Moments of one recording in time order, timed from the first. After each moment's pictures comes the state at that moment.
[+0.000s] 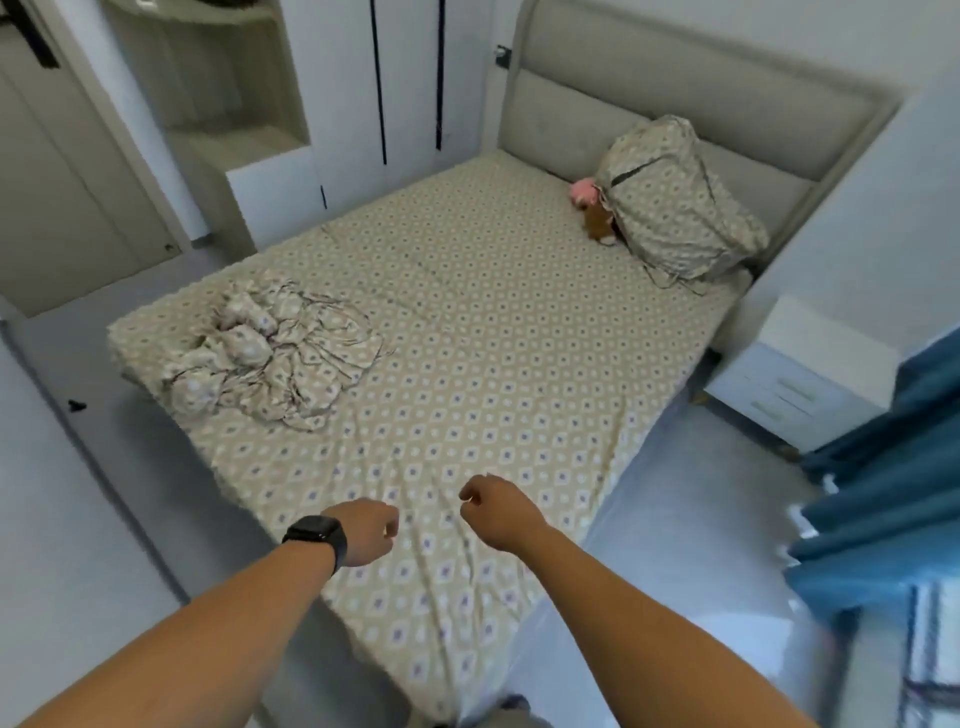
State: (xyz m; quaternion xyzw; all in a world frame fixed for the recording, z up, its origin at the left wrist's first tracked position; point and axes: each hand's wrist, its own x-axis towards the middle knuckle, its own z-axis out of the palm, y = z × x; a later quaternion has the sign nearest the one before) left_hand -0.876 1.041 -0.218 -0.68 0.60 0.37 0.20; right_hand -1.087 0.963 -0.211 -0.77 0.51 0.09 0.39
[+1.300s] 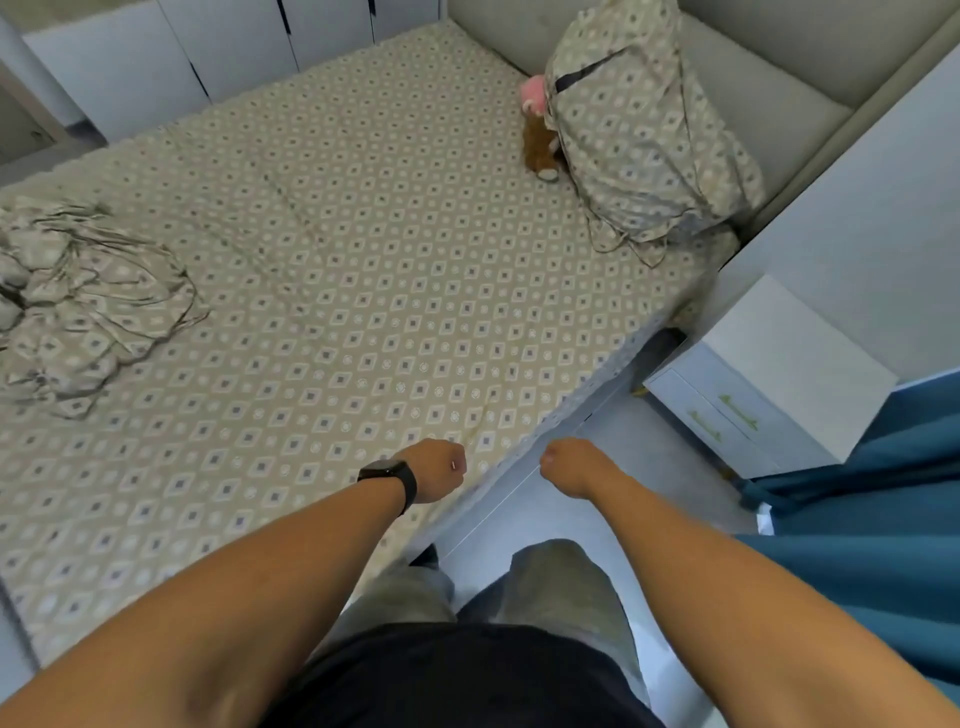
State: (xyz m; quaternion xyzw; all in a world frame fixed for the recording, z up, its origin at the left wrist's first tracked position) left_hand -1.309 0.570 -0.306 -0.69 0.56 0.46 0.05; right_hand -1.528 0.469 -0.295 -0.75 0.51 0.28 0.32
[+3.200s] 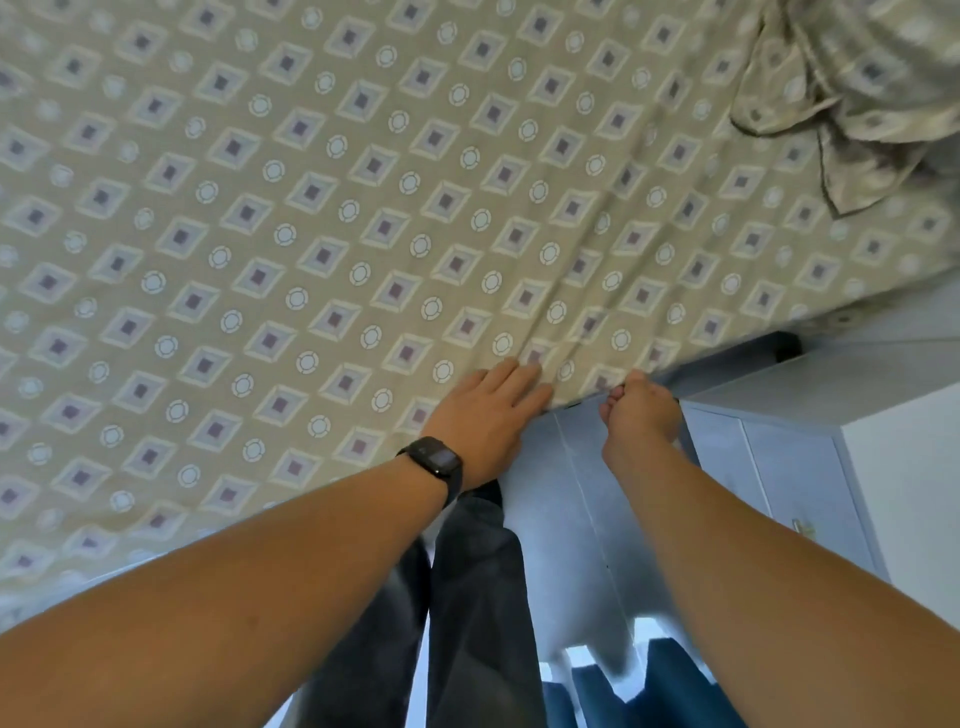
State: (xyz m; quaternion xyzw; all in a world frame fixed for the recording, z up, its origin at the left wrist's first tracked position) left_hand -1.501 0.219 -0.670 -0.74 0.64 0.22 -0.06; right_hand -1.630 0.065 -0.707 -0.30 0.81 -0.12 0.50
